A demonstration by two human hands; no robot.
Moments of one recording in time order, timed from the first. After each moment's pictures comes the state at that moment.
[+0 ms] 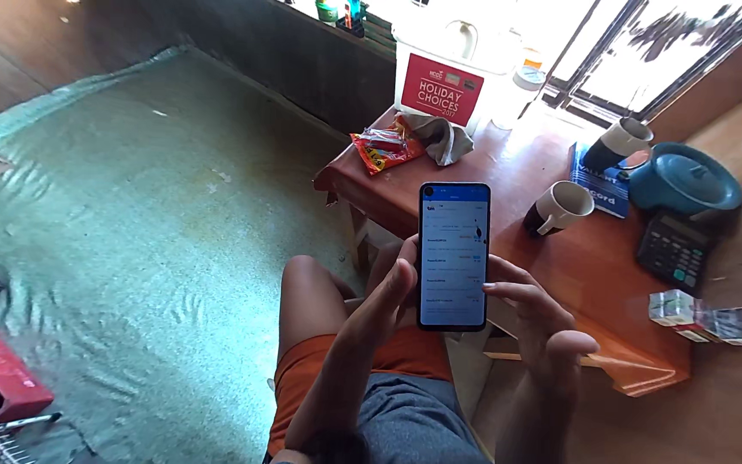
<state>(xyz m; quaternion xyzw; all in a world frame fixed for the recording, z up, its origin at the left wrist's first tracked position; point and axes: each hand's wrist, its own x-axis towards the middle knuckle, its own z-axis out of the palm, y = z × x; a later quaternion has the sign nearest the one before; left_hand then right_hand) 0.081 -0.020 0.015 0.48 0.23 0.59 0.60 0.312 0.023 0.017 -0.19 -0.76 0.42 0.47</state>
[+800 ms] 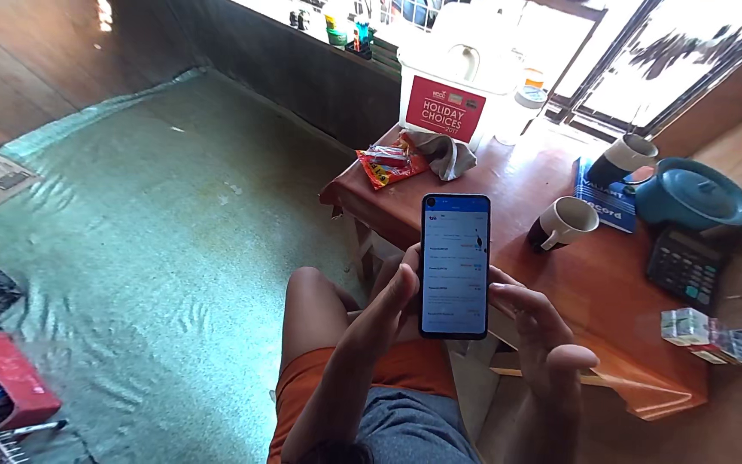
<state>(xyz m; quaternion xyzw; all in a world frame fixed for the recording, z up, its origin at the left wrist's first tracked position) 0.080 -0.012 0.021 0.48 0.25 0.59 0.60 0.304 0.027 0.018 -0.17 -0.73 0.45 0.48</state>
